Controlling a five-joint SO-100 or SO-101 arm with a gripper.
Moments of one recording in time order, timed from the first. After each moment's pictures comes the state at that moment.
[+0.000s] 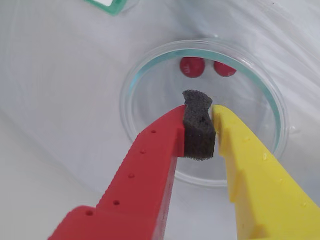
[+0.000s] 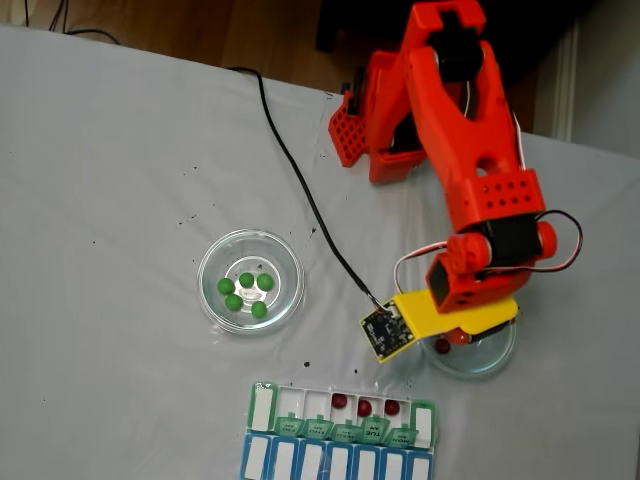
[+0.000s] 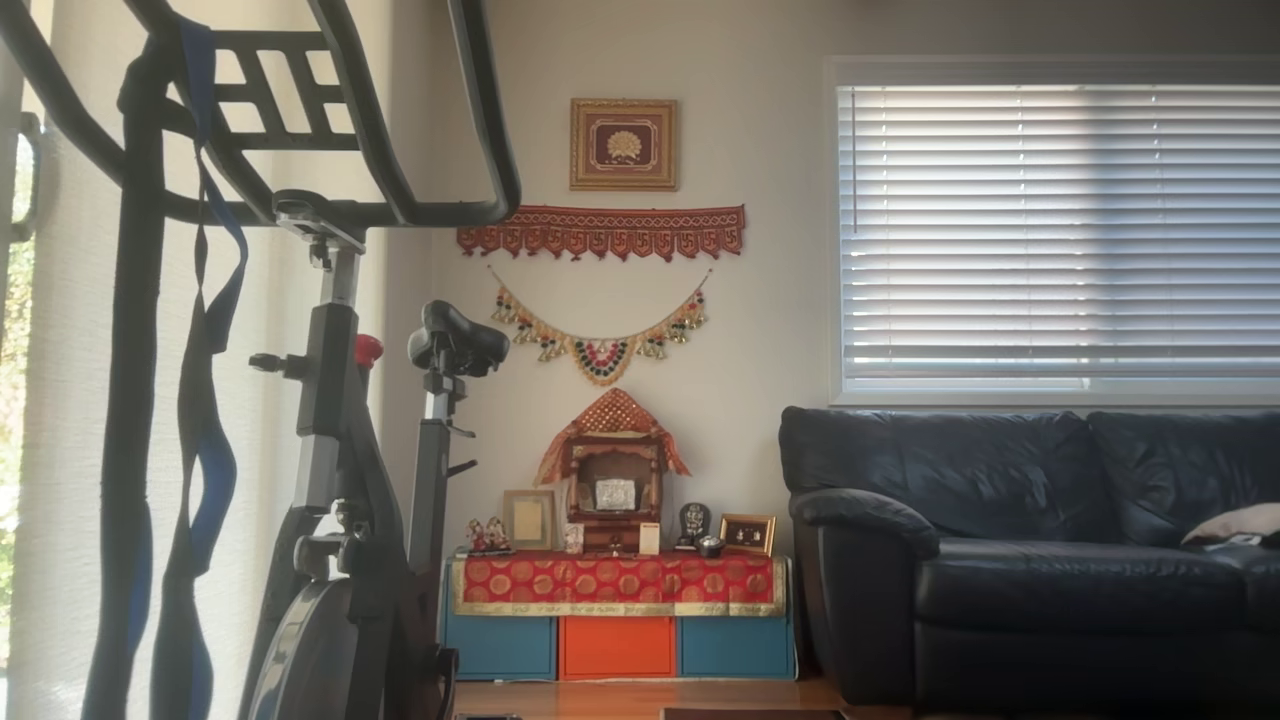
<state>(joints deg) -22.6 123.3 106.1 71.8 -9.7</state>
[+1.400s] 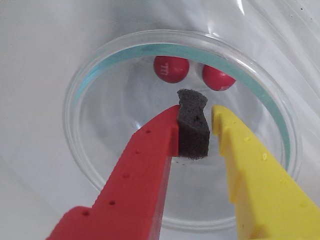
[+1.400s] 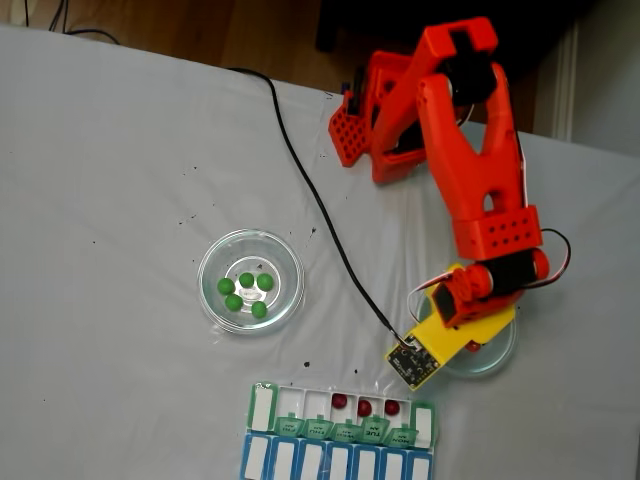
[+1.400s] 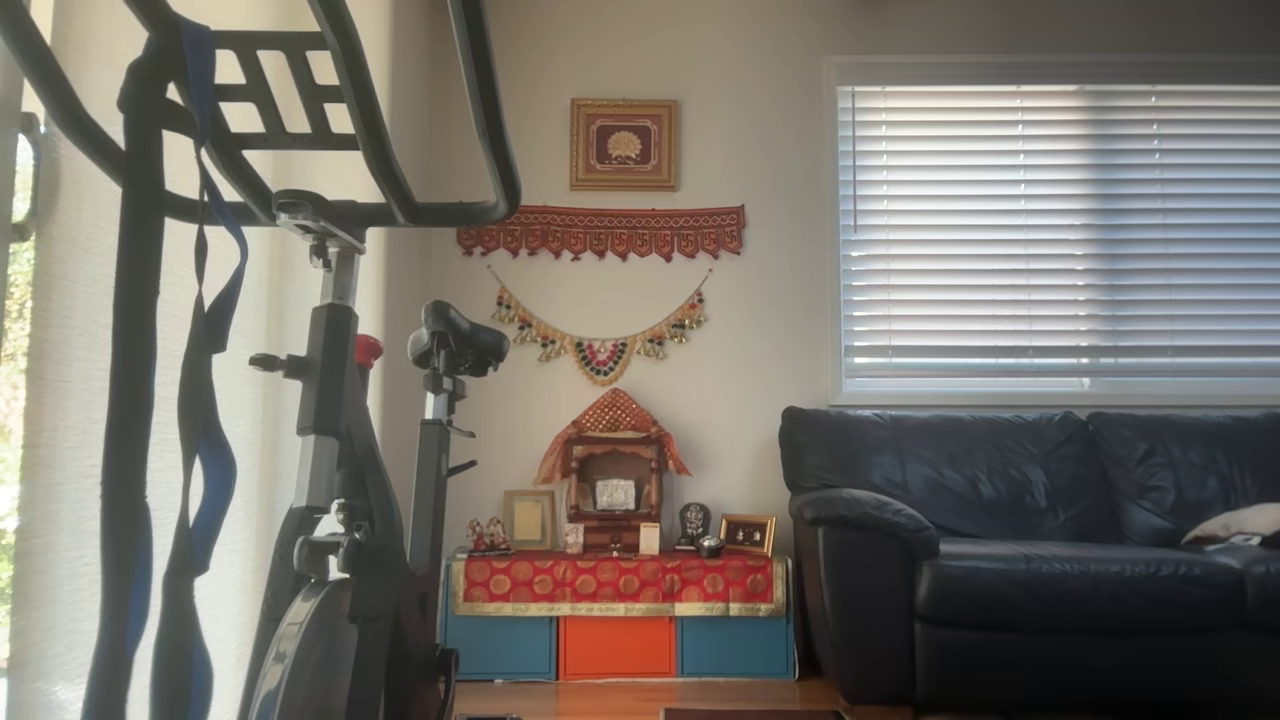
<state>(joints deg) -27.6 114.6 115.4 56.6 -20.0</state>
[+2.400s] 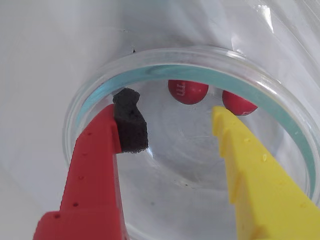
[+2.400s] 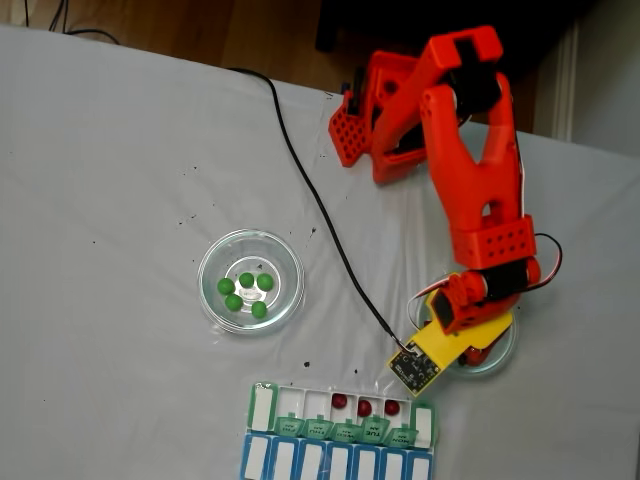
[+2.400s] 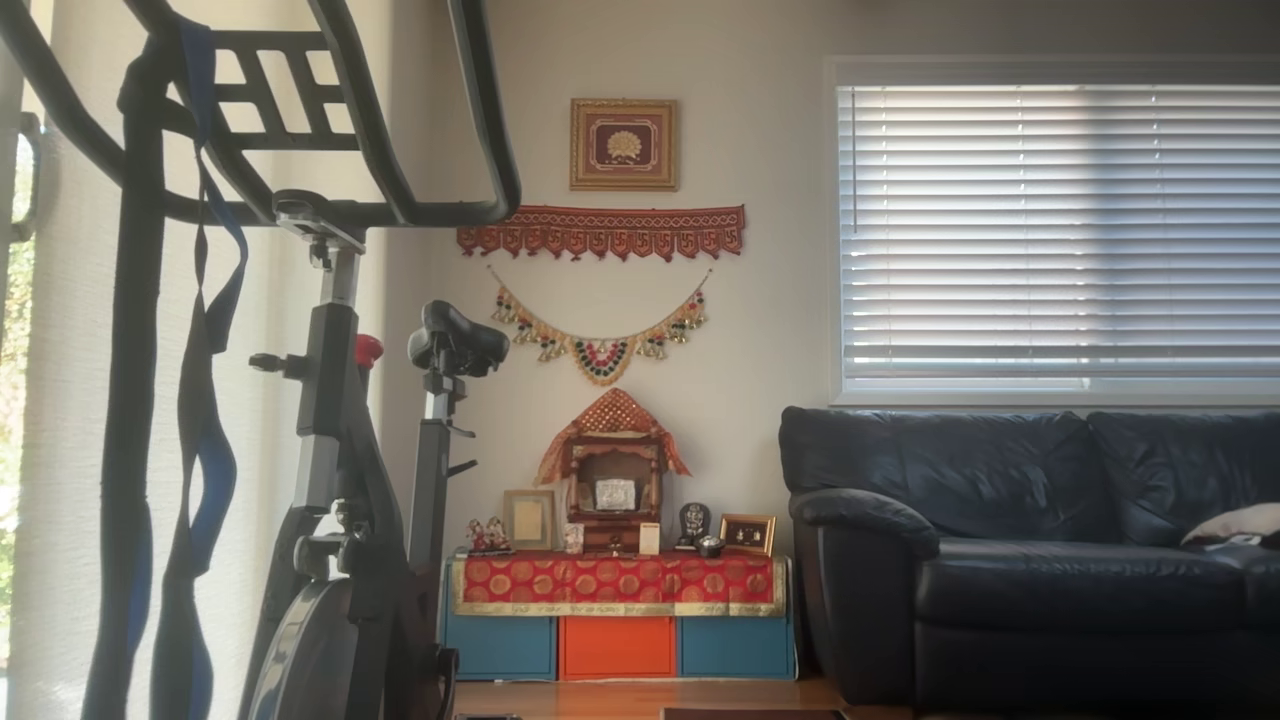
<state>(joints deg) -28.1 110.9 118.3 48.2 -20.0</state>
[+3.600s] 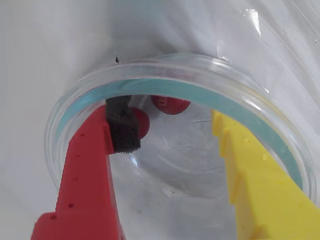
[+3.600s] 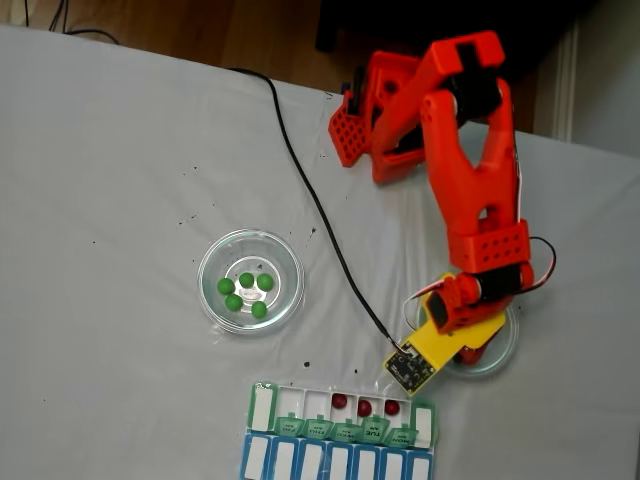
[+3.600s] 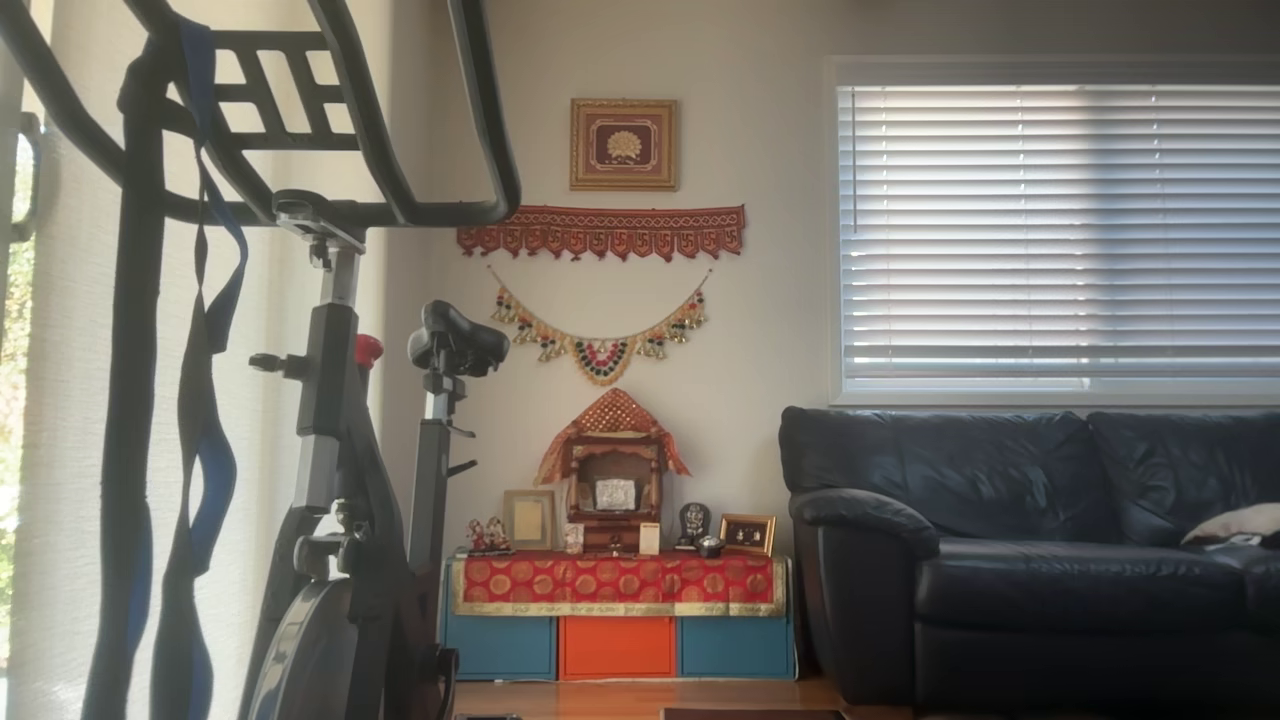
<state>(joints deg) -26.9 111.2 120.6 45.7 -21.4</state>
